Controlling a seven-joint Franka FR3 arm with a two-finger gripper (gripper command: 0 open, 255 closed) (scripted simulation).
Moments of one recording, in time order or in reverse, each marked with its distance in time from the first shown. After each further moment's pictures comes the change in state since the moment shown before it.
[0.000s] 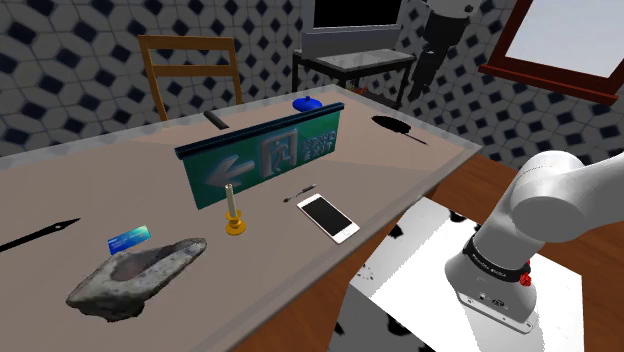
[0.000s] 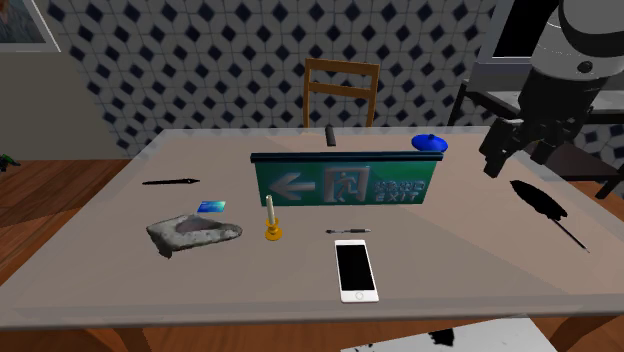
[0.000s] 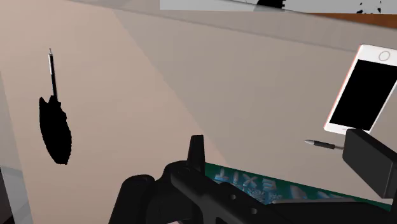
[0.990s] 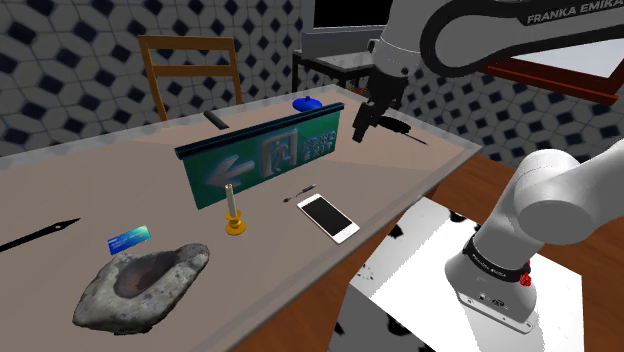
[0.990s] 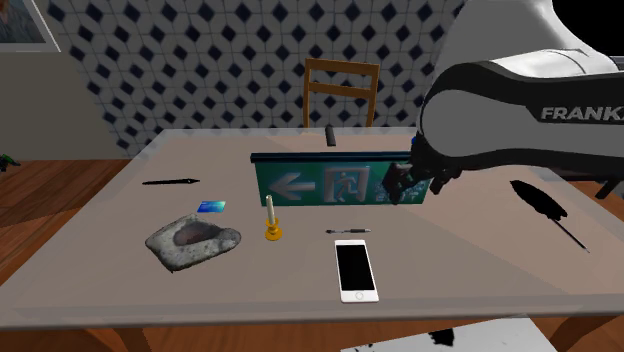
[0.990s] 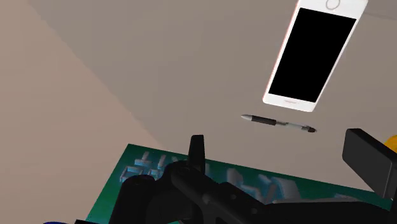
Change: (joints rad) arm 0.100 0.131 0.169 -0.191 0.143 0.421 0.203
